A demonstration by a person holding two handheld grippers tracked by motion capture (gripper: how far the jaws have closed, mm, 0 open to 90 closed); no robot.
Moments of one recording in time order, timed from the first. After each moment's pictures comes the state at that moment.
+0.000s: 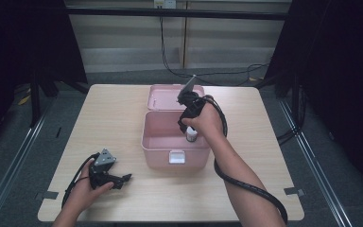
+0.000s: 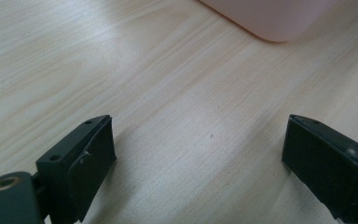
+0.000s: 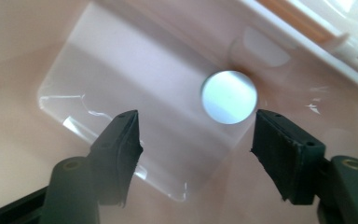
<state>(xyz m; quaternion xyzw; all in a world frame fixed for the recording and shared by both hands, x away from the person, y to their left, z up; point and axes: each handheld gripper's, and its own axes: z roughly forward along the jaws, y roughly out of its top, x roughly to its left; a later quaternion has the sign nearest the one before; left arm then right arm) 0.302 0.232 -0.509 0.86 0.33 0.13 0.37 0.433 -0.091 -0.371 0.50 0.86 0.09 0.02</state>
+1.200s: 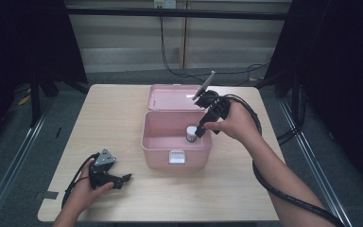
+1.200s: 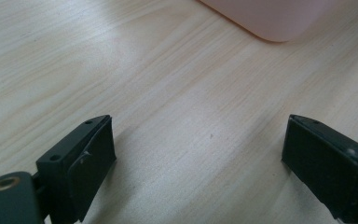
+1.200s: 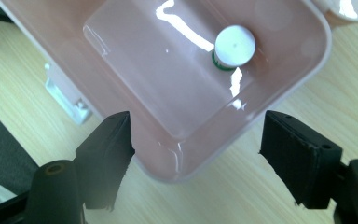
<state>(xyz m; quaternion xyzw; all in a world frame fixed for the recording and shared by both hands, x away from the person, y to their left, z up) 0.302 0.232 -0.509 0.86 0.33 0.13 0.37 0.381 -0.137 -0.316 0.39 0.91 0.13 0.01</state>
